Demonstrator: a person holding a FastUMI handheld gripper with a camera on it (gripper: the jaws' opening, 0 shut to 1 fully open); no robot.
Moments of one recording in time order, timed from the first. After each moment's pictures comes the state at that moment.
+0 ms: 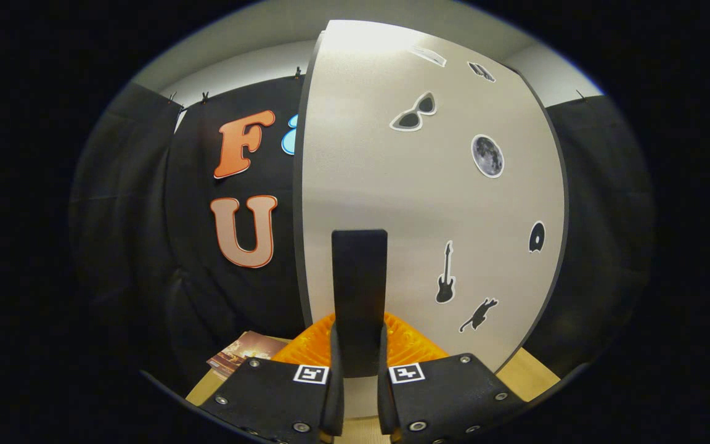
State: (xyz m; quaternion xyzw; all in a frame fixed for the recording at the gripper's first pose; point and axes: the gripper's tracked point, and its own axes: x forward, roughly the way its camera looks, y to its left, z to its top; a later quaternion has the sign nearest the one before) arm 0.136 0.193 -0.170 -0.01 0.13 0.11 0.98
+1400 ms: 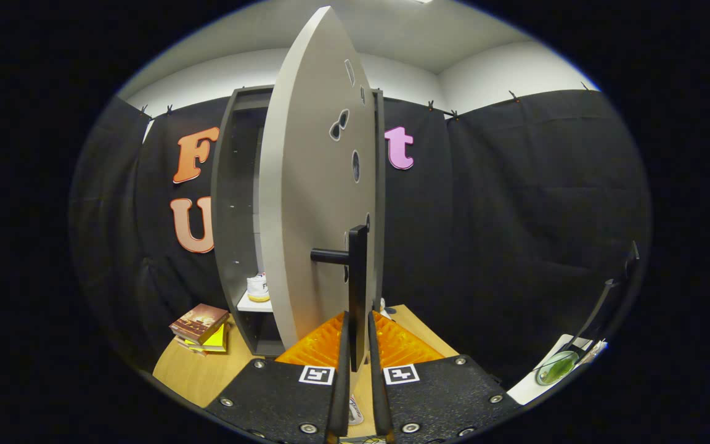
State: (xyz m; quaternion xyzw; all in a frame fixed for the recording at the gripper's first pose) arm -0.023 -0.078 -0.136 -0.03 0.13 -0.03 0.99
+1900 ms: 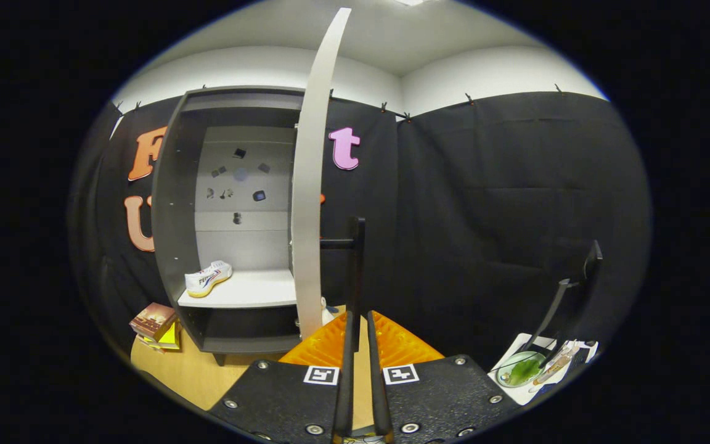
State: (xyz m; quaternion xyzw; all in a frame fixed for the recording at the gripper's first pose) arm -0.035 -0.184 -0.138 -0.03 0.13 -0.14 0.98
